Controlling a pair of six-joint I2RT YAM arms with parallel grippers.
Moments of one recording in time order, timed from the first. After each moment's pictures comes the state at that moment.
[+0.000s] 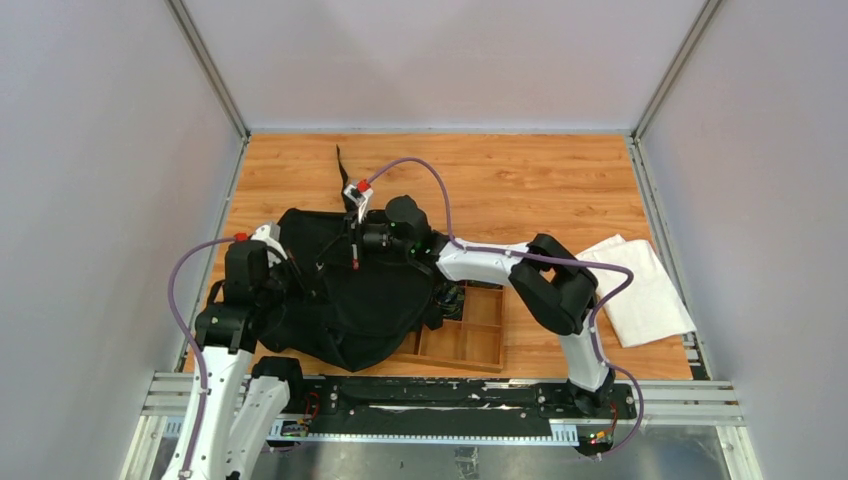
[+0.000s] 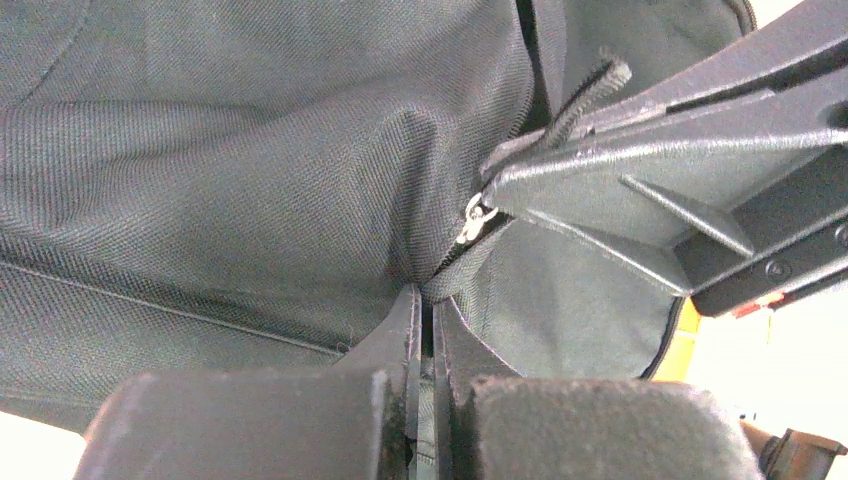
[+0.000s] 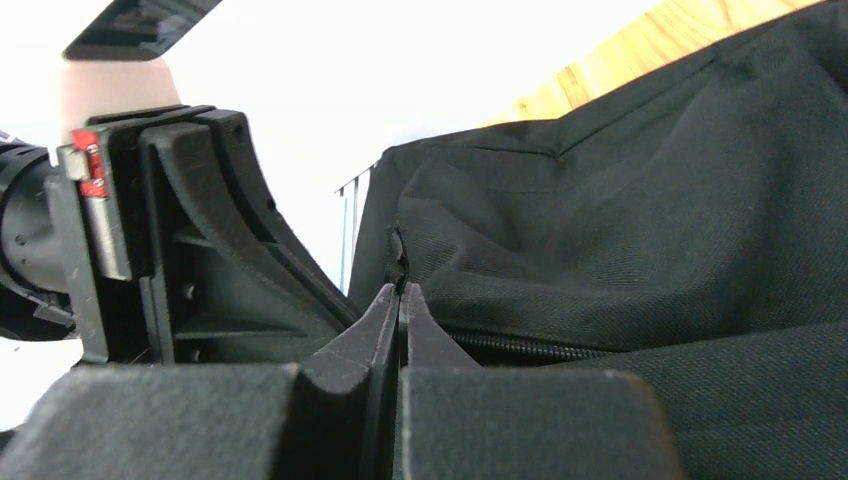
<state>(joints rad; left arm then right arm) -0.06 0.59 0.72 -0.85 0.22 -0.51 0.97 2.02 1.35 0.68 -0.55 0.64</state>
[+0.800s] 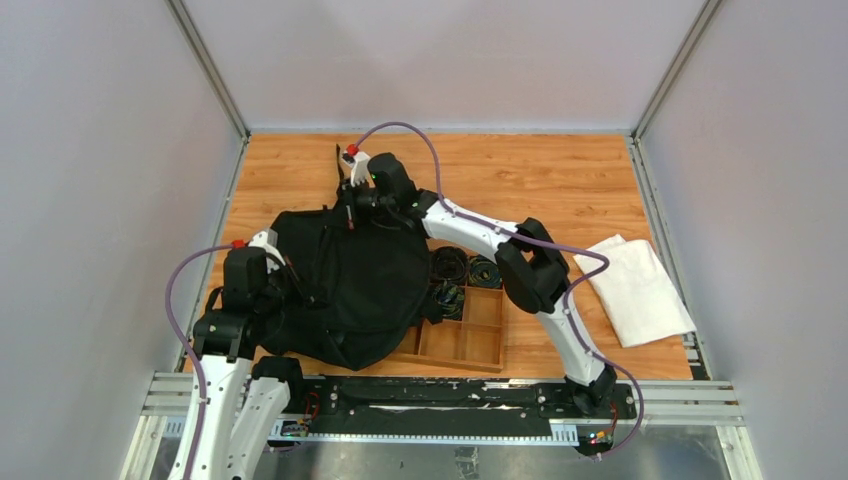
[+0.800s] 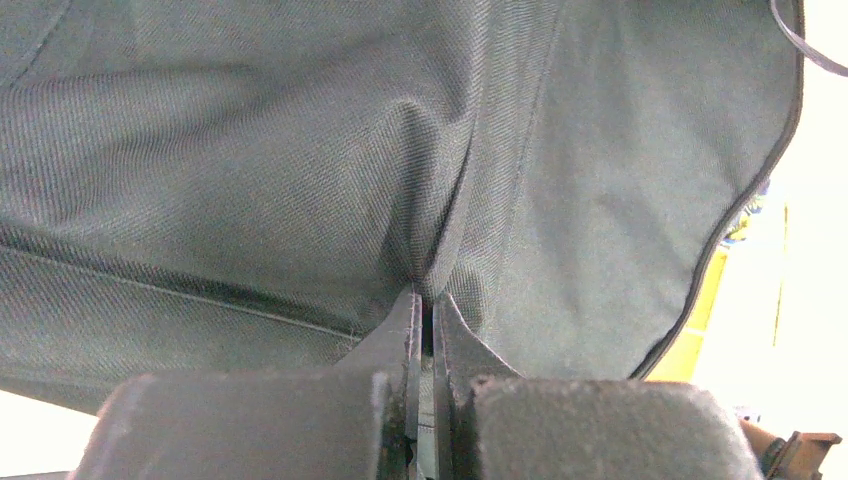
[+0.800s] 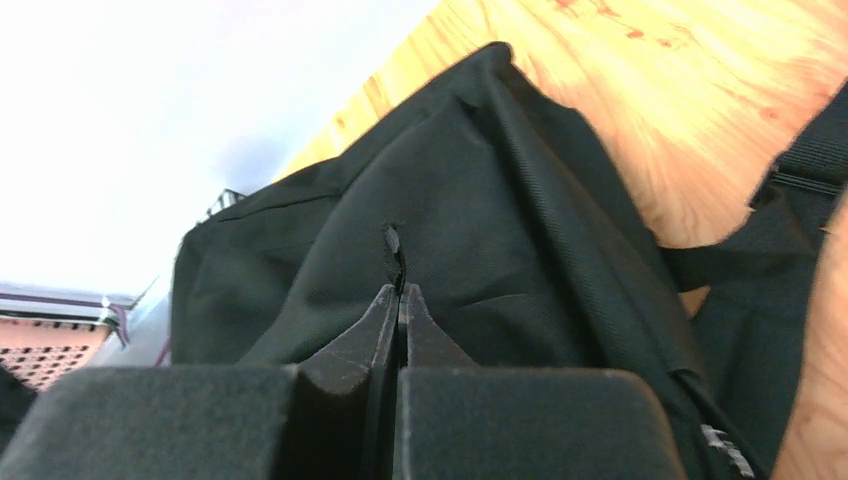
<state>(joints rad) -0.06 0.53 0.71 -0.91 0.20 -0.53 0.86 2.22 1.82 0.12 -0.47 0.51</state>
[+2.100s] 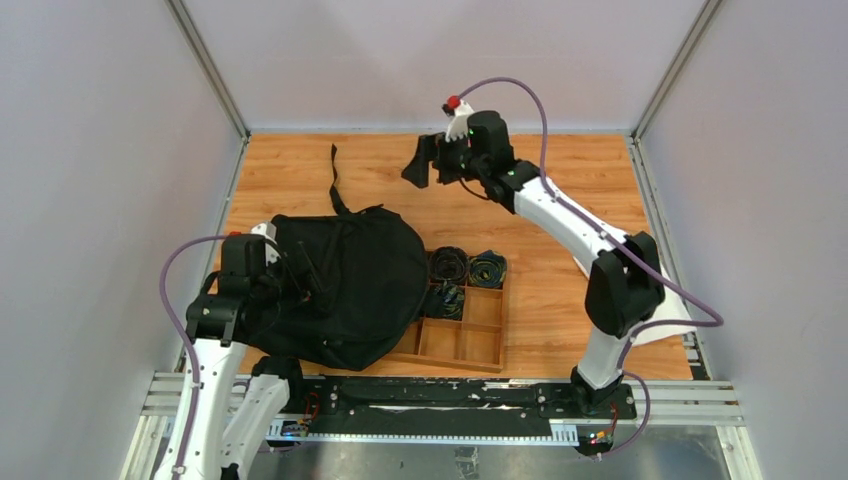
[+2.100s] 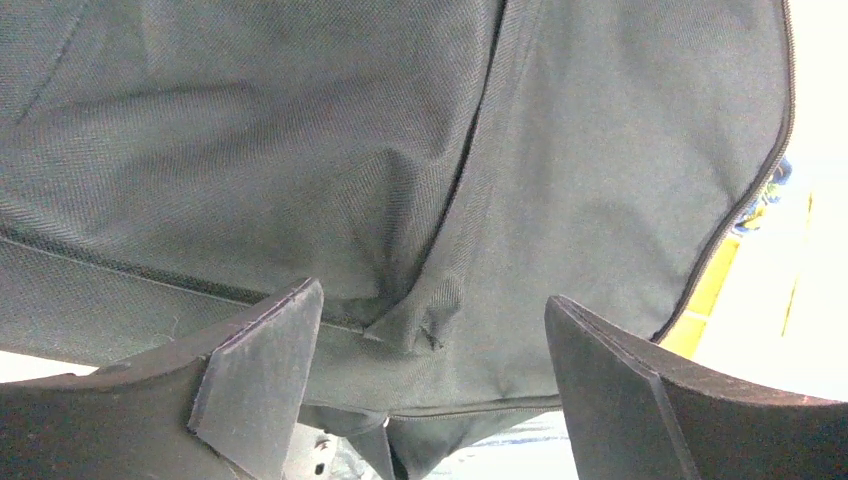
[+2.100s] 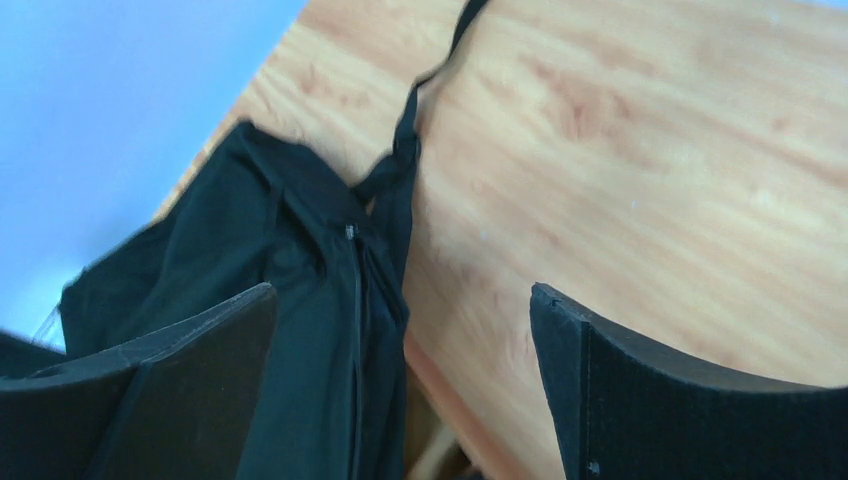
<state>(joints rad) -0.06 0.65 0.85 -1.03 0.16 -0.52 0.58 1.81 1.61 -0.14 -0.32 0.31</state>
